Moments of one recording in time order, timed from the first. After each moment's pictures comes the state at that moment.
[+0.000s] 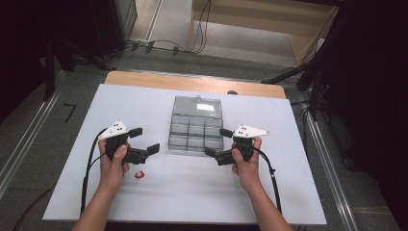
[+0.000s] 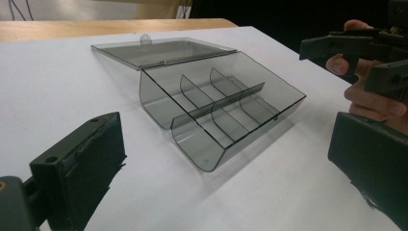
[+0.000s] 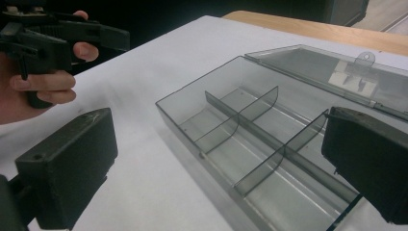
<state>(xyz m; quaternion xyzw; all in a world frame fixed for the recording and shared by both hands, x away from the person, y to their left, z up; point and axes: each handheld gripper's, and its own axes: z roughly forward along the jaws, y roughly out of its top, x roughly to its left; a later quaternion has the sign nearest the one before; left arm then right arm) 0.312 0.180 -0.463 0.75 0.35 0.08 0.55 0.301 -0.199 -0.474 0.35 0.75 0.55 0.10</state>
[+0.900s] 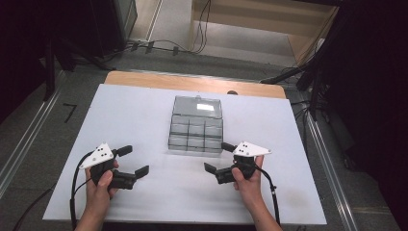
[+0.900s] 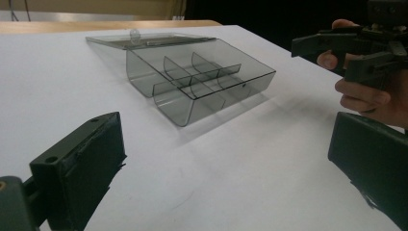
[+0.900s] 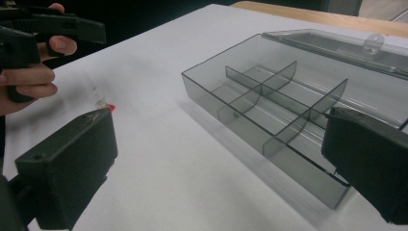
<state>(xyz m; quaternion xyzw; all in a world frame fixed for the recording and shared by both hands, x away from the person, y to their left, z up) 0.254 0.208 -0.474 0.75 0.33 0.09 0.56 0.255 -0.193 -0.482 0.35 0.75 0.54 0.11</state>
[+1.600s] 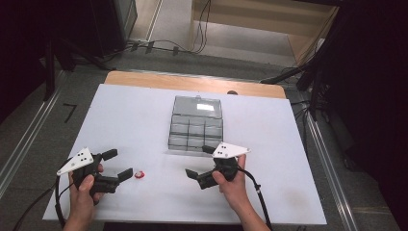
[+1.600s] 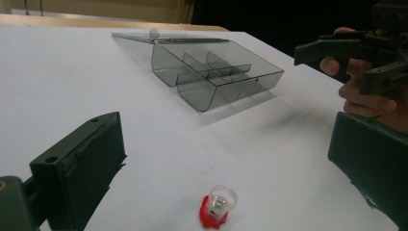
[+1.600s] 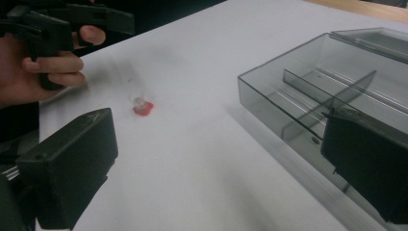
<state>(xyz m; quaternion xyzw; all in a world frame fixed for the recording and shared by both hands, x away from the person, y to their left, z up) 0.248 0.246 -0.482 0.73 0.34 0.09 0.58 0.255 -0.143 -0.474 0.31 0.79 0.53 0.08</state>
